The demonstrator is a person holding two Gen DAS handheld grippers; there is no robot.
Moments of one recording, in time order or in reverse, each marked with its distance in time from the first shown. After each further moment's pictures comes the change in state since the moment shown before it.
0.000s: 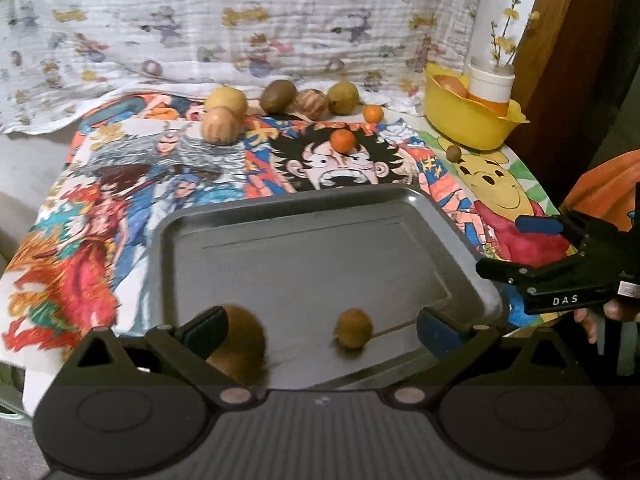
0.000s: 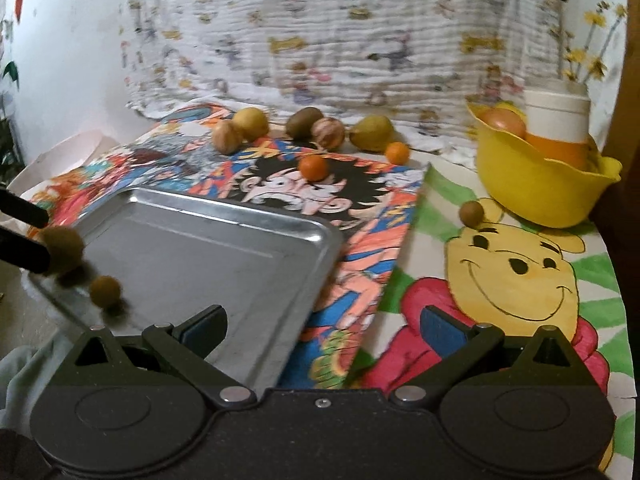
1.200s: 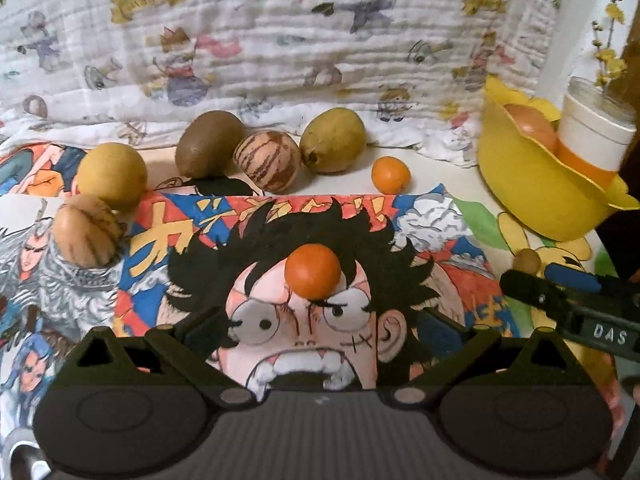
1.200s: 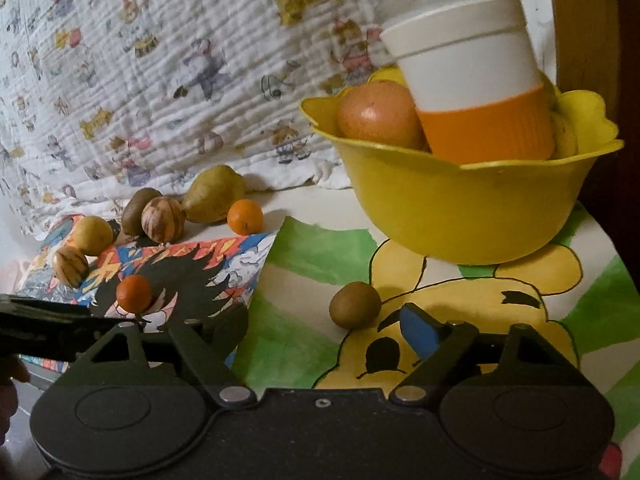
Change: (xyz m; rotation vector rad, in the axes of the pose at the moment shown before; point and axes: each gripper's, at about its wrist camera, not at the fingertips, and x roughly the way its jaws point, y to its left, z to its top) left arm 0.202 -0.041 0.151 -0.055 0.009 0.061; right arm 0.121 -0.129 0.064 0.361 -0.046 -0.097
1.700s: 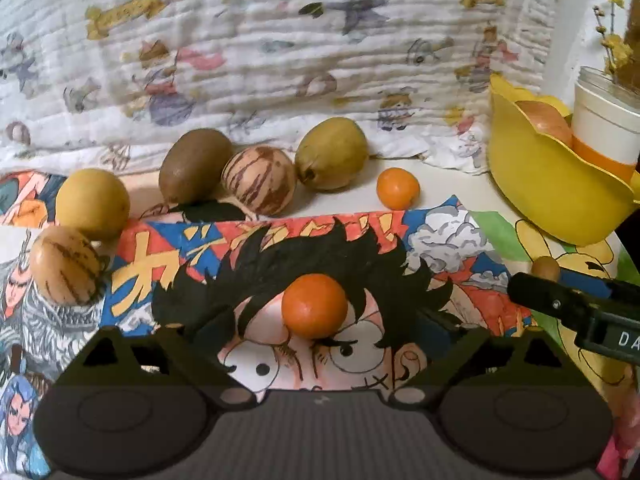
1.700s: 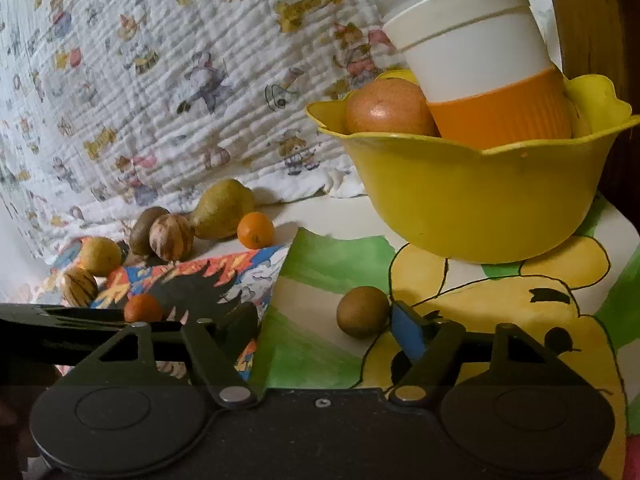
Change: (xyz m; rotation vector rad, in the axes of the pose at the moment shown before) left arm 0.023 -0.004 0.004 0.067 -0.076 0.025; right arm 0.007 0.003 -0.004 0.063 -0.057 0.048
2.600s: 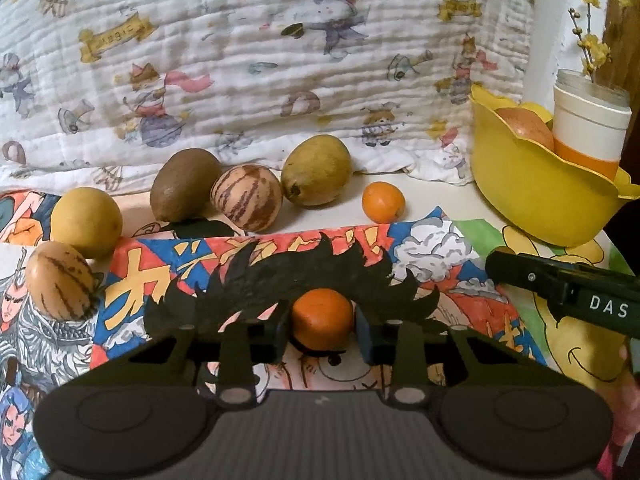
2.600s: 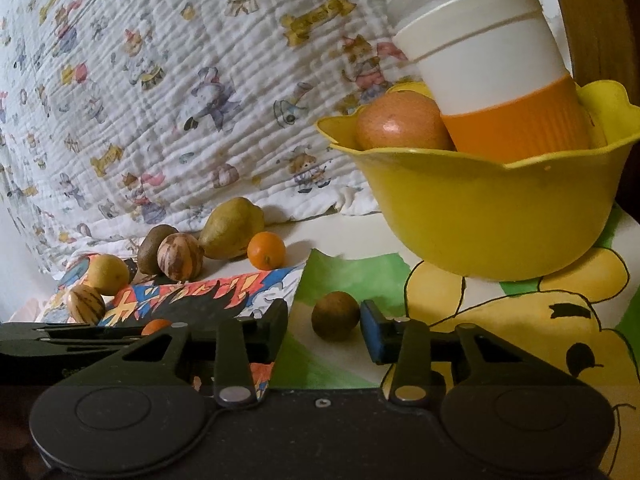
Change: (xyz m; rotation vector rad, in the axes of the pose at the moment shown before) left arm -0.006 -0.004 -0.004 0.027 -0.068 -0.021; right arm 0.007 0.004 0.004 -0.001 -0.045 0.022
